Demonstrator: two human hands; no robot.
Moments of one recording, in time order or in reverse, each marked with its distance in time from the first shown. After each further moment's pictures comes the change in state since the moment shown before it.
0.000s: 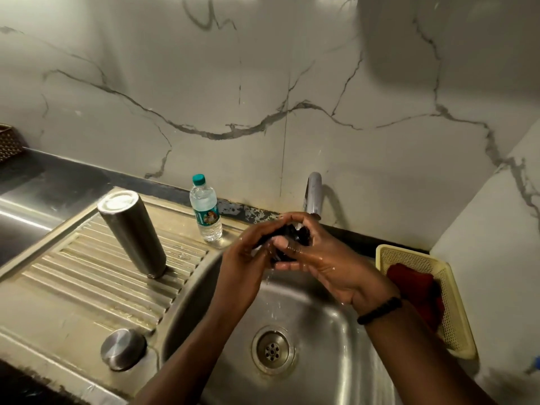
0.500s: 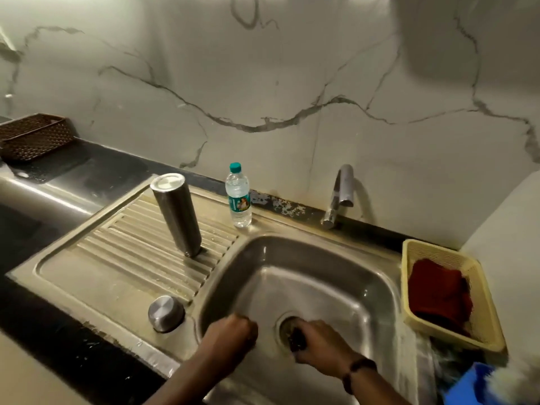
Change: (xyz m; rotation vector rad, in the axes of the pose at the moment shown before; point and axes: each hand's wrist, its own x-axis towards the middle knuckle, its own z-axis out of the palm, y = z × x) left_hand -0.117 -0.082 -0.076 1.132 -0.676 -0.277; right_hand -0.029 0.184 0.018 -1.291 -0.190 0.204
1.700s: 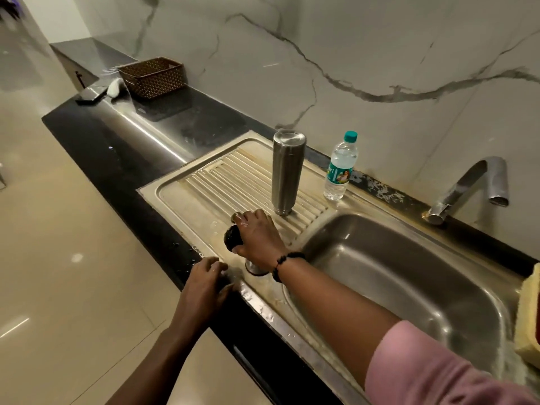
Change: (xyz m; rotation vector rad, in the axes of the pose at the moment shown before) left_hand -0.142 -0.138 0.024 -0.236 0.563 -0.527; right_hand 0.127 -0.275 0.013 -0.240 0.312 -0.593
